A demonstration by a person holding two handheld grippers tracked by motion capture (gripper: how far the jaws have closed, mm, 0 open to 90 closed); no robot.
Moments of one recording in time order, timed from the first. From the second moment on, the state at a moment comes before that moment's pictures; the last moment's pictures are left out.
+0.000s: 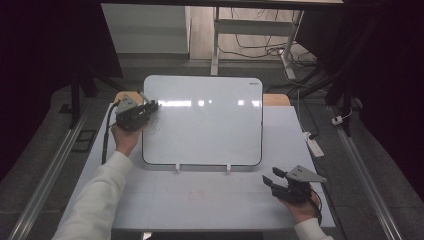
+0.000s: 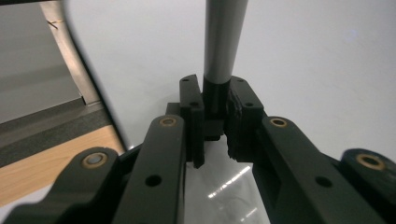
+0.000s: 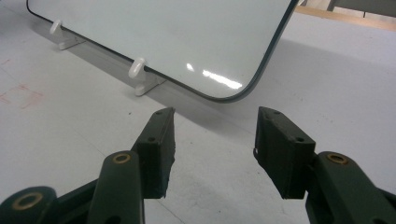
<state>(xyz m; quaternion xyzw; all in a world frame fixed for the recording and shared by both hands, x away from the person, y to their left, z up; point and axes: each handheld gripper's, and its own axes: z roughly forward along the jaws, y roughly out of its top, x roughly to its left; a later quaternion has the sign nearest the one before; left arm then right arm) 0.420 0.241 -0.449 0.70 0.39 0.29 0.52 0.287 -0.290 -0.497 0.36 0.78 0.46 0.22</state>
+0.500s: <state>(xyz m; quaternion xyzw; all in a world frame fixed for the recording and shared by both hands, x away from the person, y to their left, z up) 0.408 0.230 -0.464 0.71 0.37 0.27 0.53 0.288 -0.291 -0.498 0.36 0.78 0.45 0.22</state>
